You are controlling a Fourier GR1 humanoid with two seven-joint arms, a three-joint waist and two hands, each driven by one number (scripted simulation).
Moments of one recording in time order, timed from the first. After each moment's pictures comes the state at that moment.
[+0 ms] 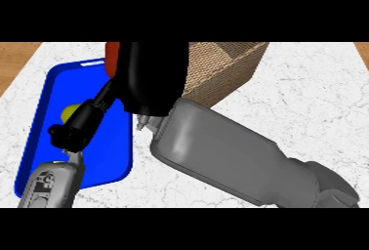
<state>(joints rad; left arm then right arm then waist) -0.26 0.14 0.01 -1.51 -0.10 -0.24 0.02 -1.23 -0.01 0.62 -1.25 0.93 -0.41 1.22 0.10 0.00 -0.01</state>
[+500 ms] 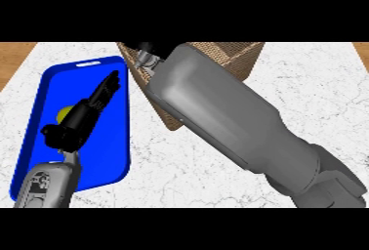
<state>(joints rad) -0.26 0.14 0.02 -1.52 -0.10 -0.24 0.02 -1.41 -0.01 0.45 -0.98 1.02 -0.50 1.20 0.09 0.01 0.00</state>
